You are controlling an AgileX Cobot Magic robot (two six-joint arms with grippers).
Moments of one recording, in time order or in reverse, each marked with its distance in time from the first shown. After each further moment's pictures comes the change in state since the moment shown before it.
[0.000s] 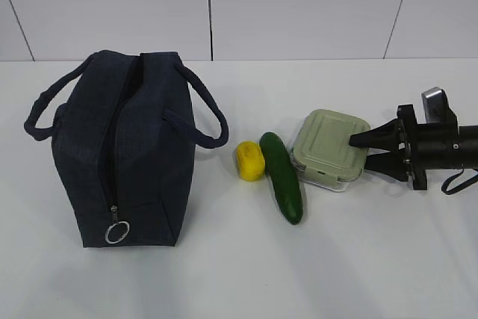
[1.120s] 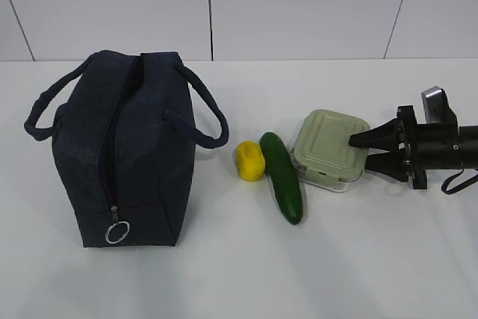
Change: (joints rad) left arm 0.000 0.000 0.000 0.000 0.000 0.000; right arm 0.000 0.000 0.000 0.000 0.000 -0.036
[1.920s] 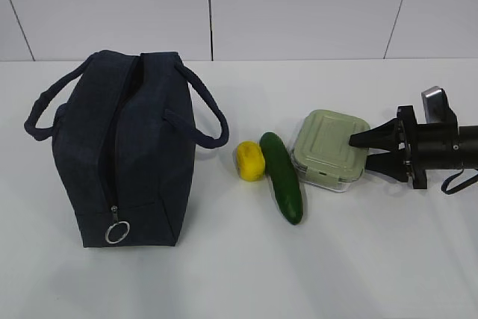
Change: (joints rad) left arm 0.000 0.000 0.000 0.000 0.000 0.000; right arm 0.000 0.000 0.000 0.002 0.000 -0.002
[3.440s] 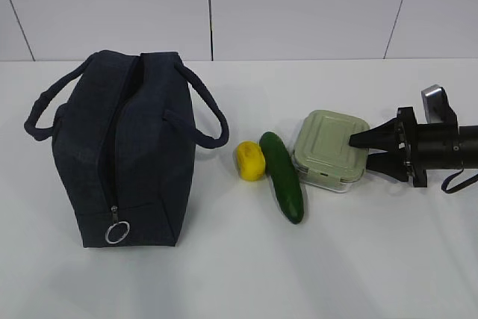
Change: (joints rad) left arm 0.000 0.000 0.000 0.000 0.000 0.000; right arm 0.000 0.000 0.000 -0.002 -0.002 -0.050
